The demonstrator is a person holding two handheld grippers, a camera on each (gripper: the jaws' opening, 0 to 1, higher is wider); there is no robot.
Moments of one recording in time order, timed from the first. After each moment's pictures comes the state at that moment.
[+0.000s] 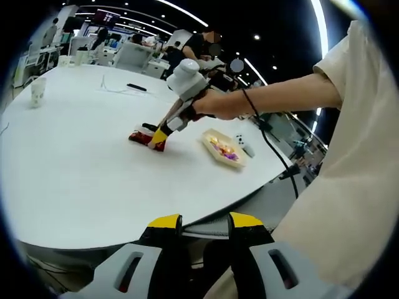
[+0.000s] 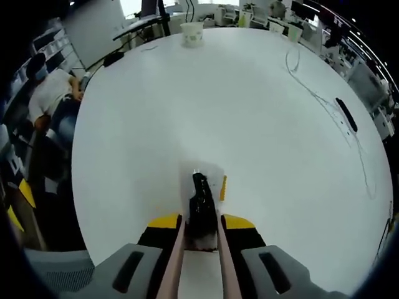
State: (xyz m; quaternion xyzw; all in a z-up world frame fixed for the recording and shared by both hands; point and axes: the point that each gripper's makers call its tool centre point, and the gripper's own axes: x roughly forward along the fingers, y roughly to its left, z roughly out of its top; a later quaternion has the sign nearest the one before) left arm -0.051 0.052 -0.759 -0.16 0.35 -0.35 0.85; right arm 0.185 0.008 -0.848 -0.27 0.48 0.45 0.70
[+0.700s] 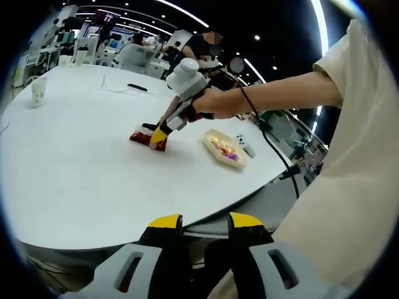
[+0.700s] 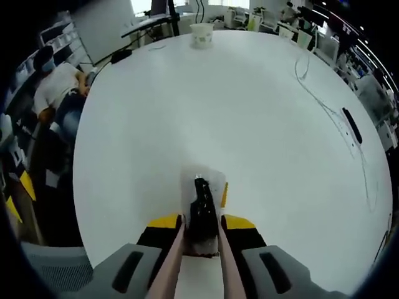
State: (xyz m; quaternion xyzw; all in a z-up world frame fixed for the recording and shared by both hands) left arm -0.050 0.055 -0.761 -0.16 0.35 -0.35 0.85; right arm 0.196 0.008 -0.858 -0.28 0.46 0.48 0.69
